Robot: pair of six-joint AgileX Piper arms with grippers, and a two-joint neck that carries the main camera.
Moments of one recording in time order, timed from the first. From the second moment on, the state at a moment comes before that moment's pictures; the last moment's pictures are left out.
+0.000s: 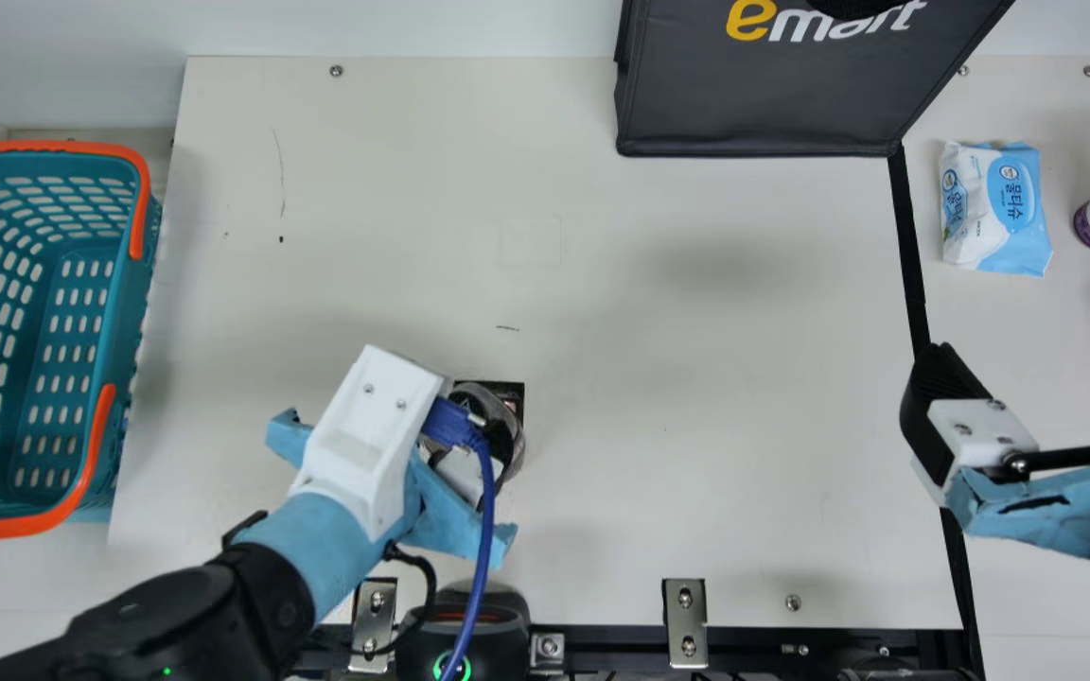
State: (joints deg) left arm -69.0 66.0 -52.0 27.9 47.7 -52.7; right arm 0.6 42.6 -69.7 -0.8 69.4 0.0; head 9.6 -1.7
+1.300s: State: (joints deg) left arm -39.2 63.2 -58.5 -24.5 56.4 35.8; right arm 0.6 42.6 -69.7 -0.8 69.4 0.0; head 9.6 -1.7
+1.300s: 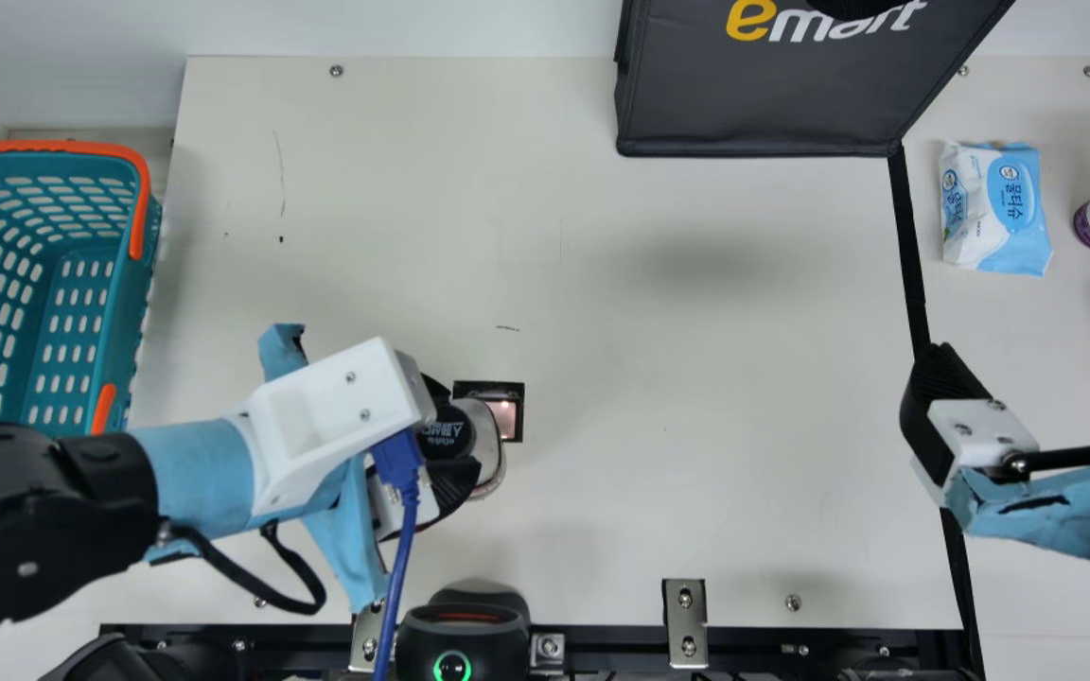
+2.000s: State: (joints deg) left arm -31.4 65.6 -50.8 -37.8 50.4 62.8; right arm 0.6 42.6 -69.7 -0.8 69.4 0.0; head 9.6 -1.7
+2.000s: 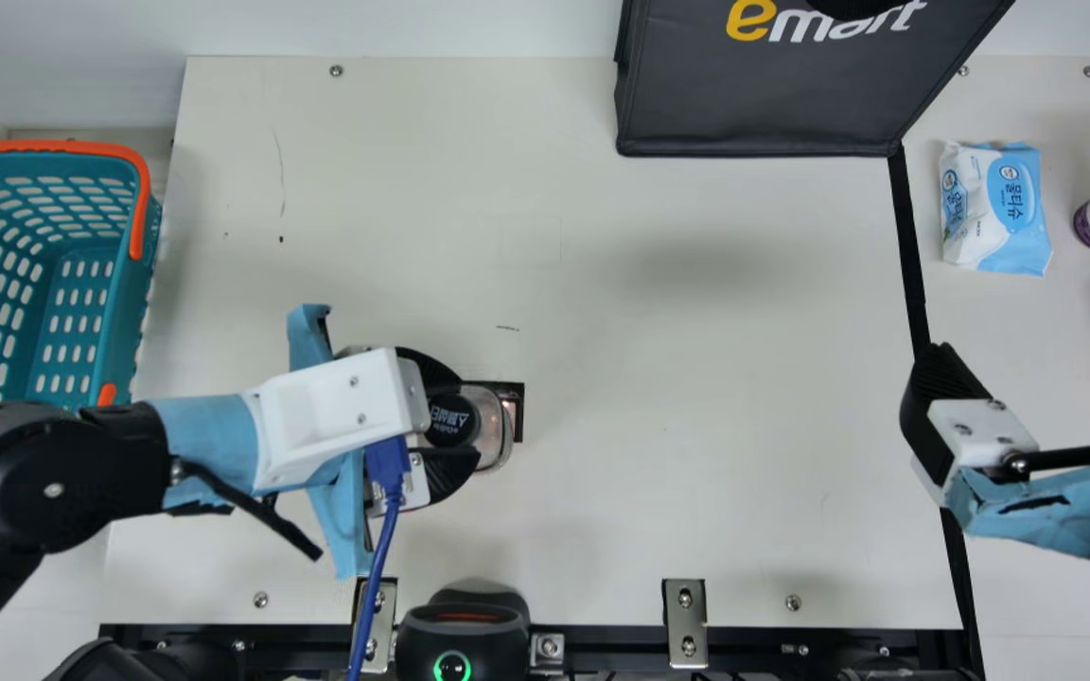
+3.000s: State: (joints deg) left arm -30.5 68.5 -46.9 -40.0 45.8 63.6; right arm 0.6 42.6 -69.7 -0.8 69.4 0.0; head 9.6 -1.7
